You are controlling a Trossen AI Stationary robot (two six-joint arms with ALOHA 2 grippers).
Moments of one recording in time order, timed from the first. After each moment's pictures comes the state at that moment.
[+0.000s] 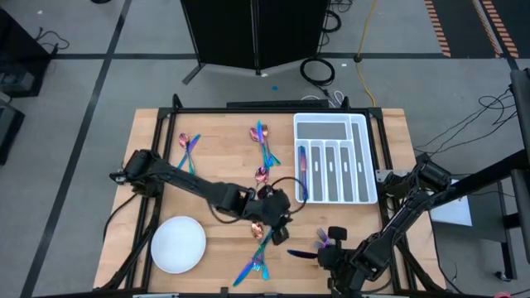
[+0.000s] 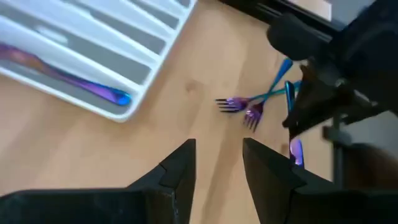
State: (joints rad) left arm -0.33 1.90 1.60 -0.44 -0.26 -0.59; right arm 0.92 1.78 1.16 -0.65 0.47 0.98
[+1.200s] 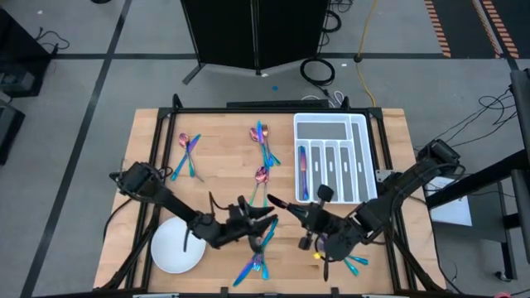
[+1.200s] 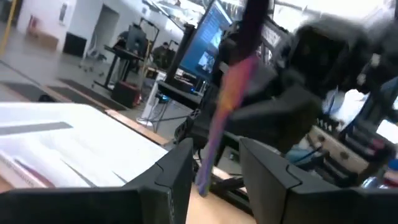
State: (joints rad) left arm -0.56 1.97 0.95 1.38 -0.89 -0.13; right arm 0.66 1.54 1.16 -0.26 1.02 0.41
